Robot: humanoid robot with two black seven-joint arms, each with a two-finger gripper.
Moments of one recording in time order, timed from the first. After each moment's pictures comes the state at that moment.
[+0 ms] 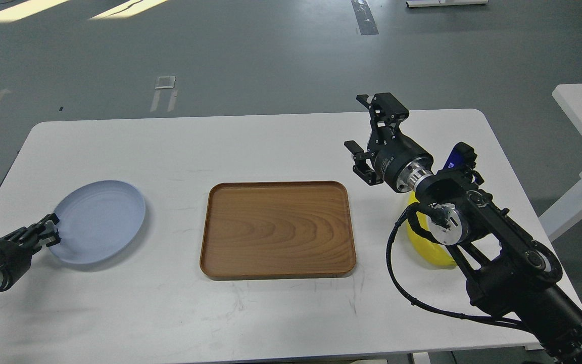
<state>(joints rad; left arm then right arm) -0.55 0.68 0.02 -0.58 0.98 0.37 -0.49 0.42 -0.13 1.07 1.39 -0.76 -0.11 -0.18</state>
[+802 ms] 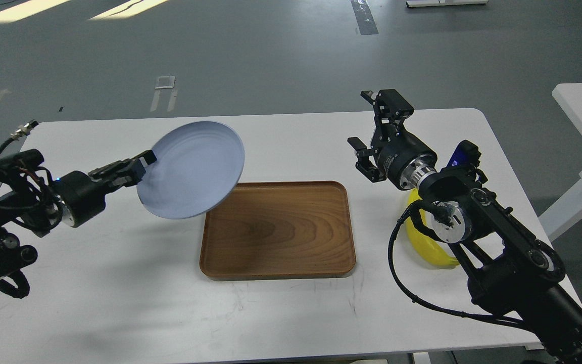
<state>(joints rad) -0.87 0.76 0.03 -1.23 1.16 0.29 -0.49 0.42 -0.14 1.10 1.39 -0.76 -0.11 -0.18</state>
